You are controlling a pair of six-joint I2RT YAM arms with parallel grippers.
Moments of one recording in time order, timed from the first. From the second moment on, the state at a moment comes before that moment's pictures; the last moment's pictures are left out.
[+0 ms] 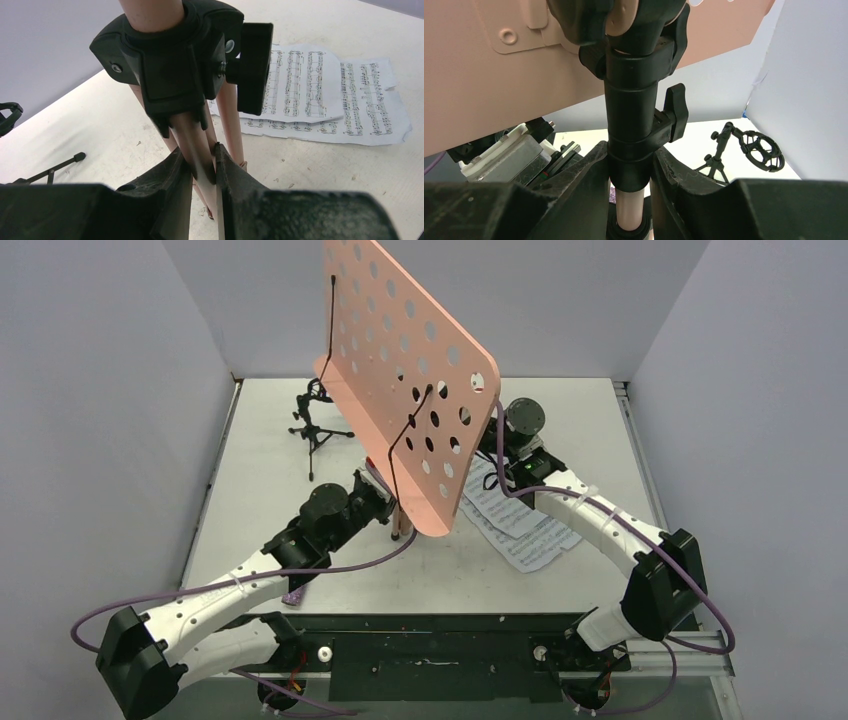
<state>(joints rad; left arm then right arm) -0.82 0.99 0.68 0.21 -0.12 0.14 0.62 1.47 1.21 0.60 -0.80 0.22</state>
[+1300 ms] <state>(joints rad) -0.81 0.95 0.68 0.20 -0.21 0.14 0.65 1.58 1.45 0.38 -0.81 0.17</state>
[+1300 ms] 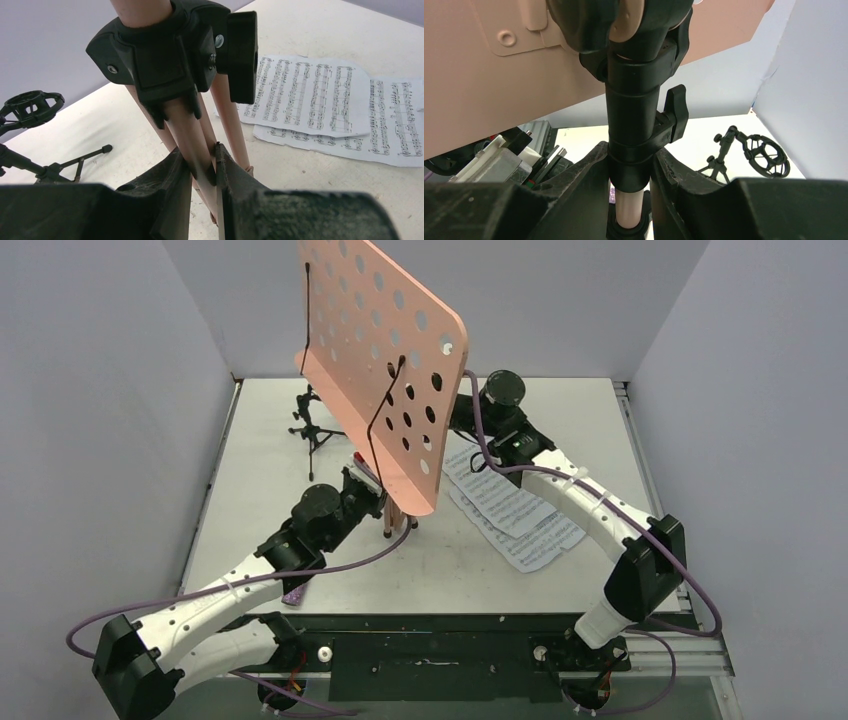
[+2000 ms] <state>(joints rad) -0.81 0.91 0.68 0.18 -0.28 0.15 0.67 1.63 1.54 0.37 -0.83 0.18</state>
